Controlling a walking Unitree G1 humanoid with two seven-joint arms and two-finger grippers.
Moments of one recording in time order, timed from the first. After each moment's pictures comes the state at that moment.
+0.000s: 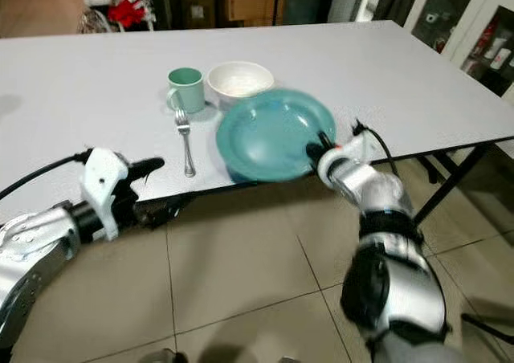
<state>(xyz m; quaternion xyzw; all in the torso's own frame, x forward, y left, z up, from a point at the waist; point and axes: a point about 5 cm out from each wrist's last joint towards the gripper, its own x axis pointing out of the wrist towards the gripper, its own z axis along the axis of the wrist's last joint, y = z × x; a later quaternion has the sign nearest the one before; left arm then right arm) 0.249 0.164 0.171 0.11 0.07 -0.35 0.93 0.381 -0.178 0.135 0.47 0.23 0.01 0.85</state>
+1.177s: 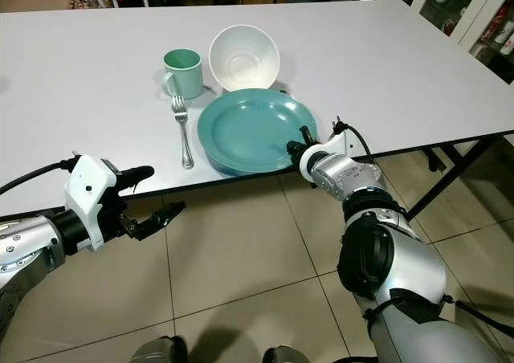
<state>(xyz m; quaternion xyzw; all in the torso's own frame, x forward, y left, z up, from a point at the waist) 0.236 0.172 0.177 0.12 0.09 -0.35 0.93 0.389 -0.154 0.130 0.51 0.27 0.01 0.81</state>
